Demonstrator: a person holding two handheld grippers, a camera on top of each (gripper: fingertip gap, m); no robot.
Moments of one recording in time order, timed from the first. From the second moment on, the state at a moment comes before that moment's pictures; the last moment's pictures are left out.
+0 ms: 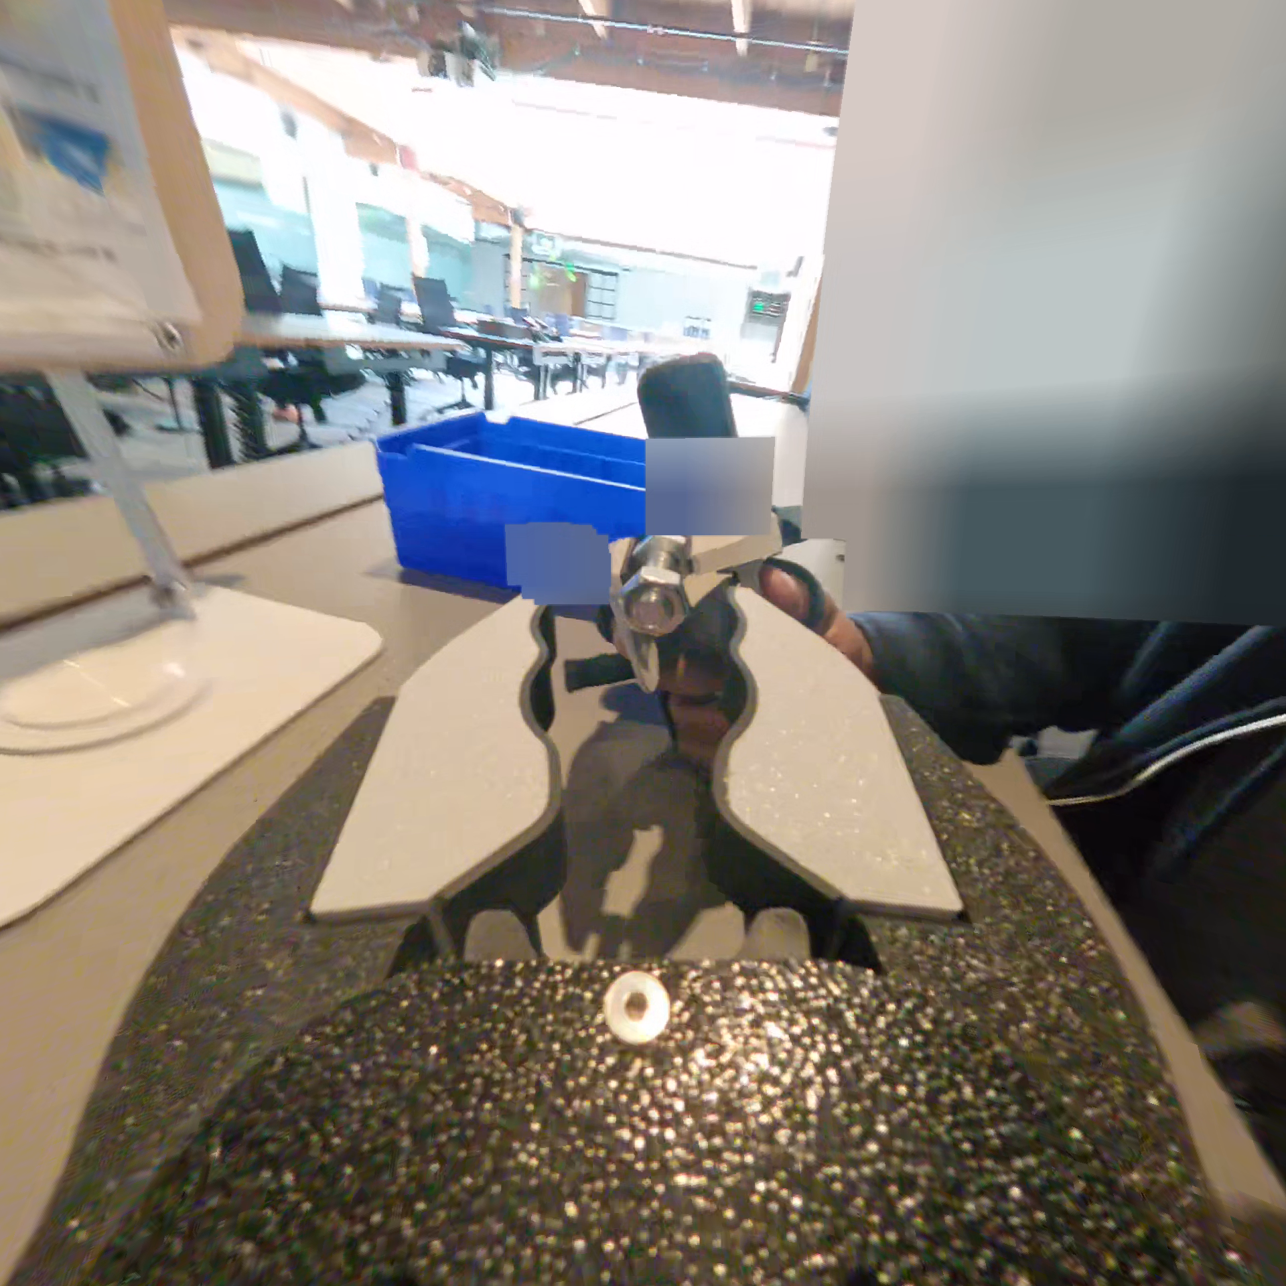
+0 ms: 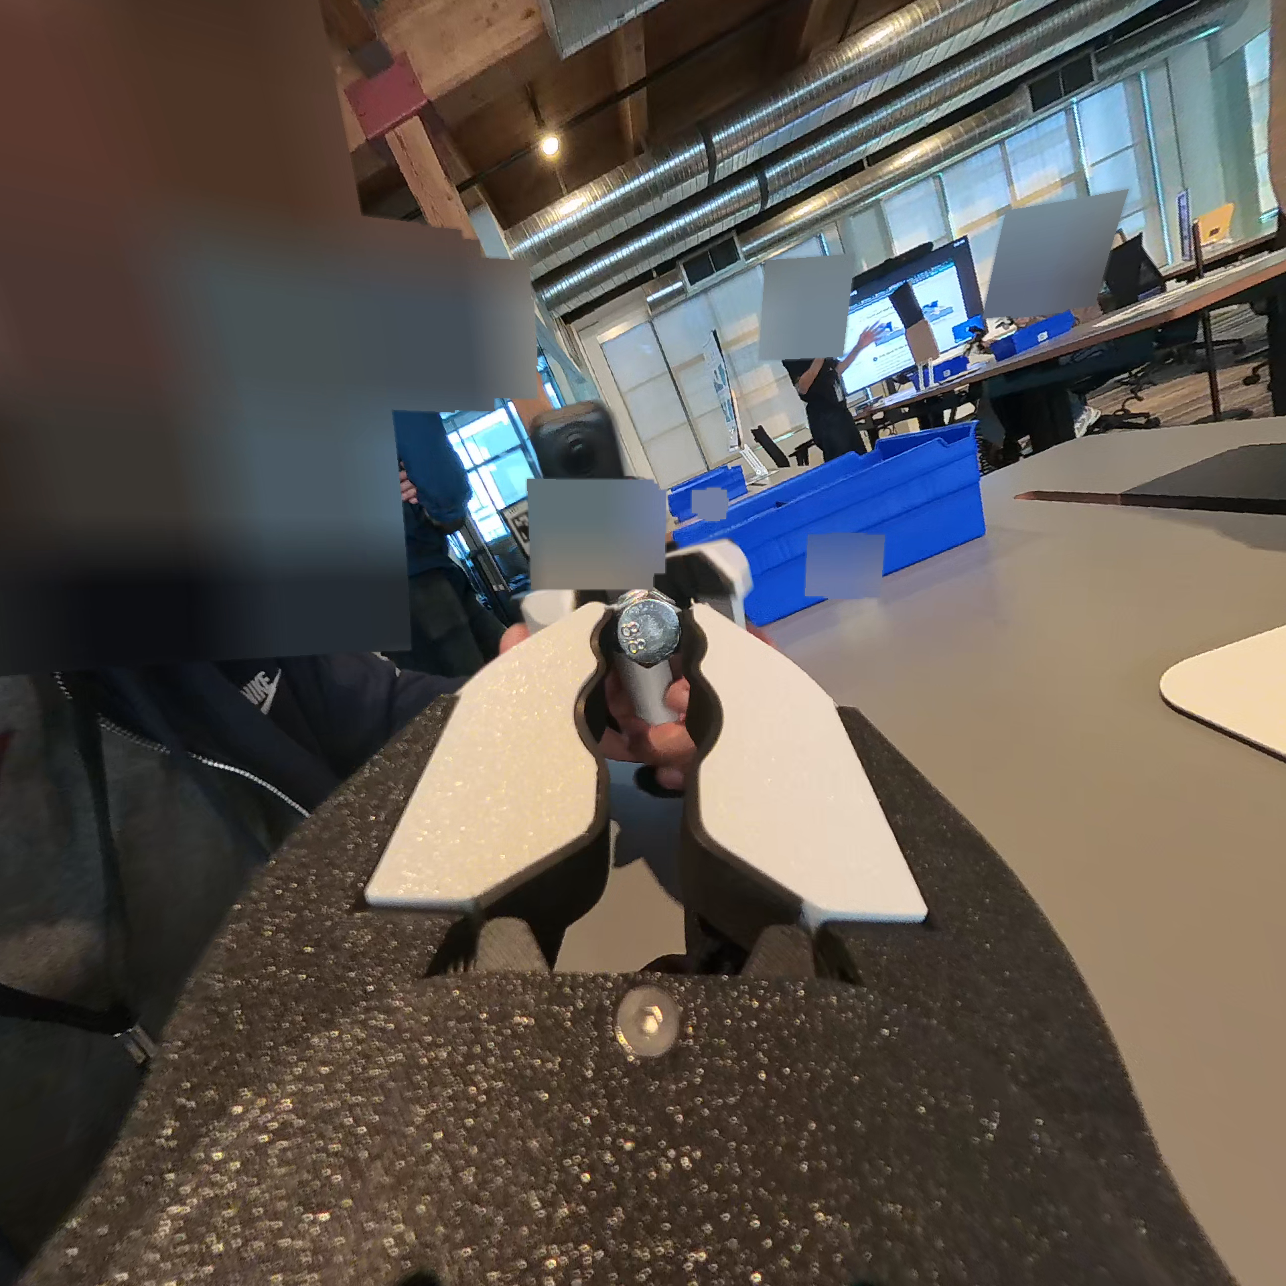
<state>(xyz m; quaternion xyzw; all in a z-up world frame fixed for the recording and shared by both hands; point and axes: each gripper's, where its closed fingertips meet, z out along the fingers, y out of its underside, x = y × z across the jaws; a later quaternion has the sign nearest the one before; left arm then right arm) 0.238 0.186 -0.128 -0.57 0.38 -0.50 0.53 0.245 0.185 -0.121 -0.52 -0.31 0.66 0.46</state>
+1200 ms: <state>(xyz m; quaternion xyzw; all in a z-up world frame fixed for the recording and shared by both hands) 0.243 0.179 -0.135 -0.54 0.45 -0.40 0.59 0.240 0.181 -0.122 -0.52 -0.32 0.65 0.46</state>
